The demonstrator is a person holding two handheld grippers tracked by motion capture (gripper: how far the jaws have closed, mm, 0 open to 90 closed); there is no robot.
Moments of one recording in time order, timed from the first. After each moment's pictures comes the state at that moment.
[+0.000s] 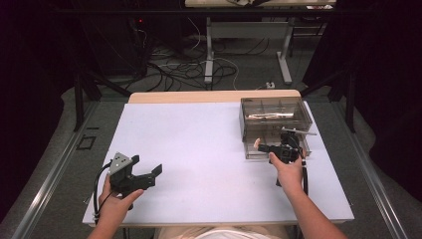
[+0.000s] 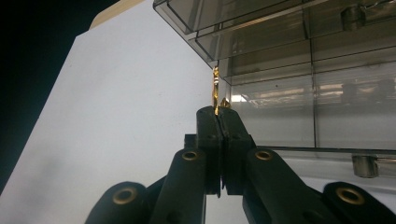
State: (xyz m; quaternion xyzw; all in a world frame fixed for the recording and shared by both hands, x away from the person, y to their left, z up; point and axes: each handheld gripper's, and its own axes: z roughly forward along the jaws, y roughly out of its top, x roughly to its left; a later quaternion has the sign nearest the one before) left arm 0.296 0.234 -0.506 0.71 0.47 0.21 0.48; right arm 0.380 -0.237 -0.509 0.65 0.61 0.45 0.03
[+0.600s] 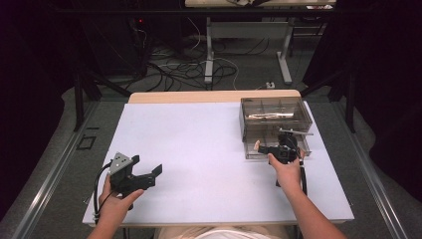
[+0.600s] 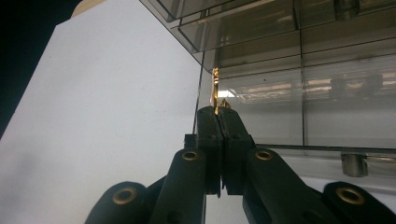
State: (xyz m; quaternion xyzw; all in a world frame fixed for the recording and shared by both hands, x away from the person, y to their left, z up) left arm 0.296 0.234 -0.507 0.71 0.47 0.21 0.48; right arm 0.383 -0.235 -0.518 0.65 0.62 0.43 0.04
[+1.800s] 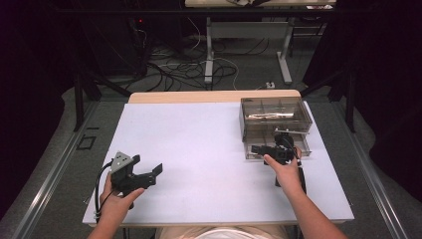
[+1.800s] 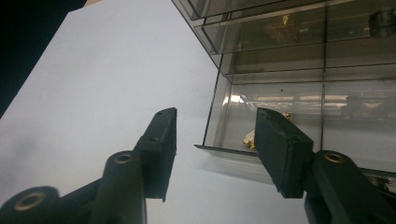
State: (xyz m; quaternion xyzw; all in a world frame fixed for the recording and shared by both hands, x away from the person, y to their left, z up) left arm 0.301 0.233 -0.509 0.71 0.47 0.20 0.48; right arm 0.384 -0.228 -0.518 0.61 0.65 0.44 0.05
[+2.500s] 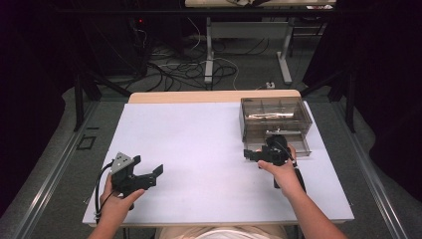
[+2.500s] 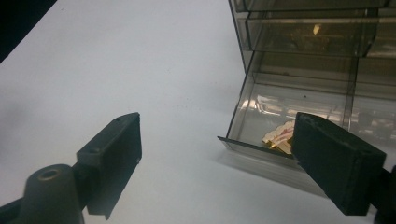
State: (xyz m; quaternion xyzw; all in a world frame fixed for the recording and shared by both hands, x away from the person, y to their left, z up) left arm 0.299 0.232 -0.509 0.71 0.47 0.20 0.48; right arm 0.375 -0.207 -0.508 0.56 0.71 0.42 0.09
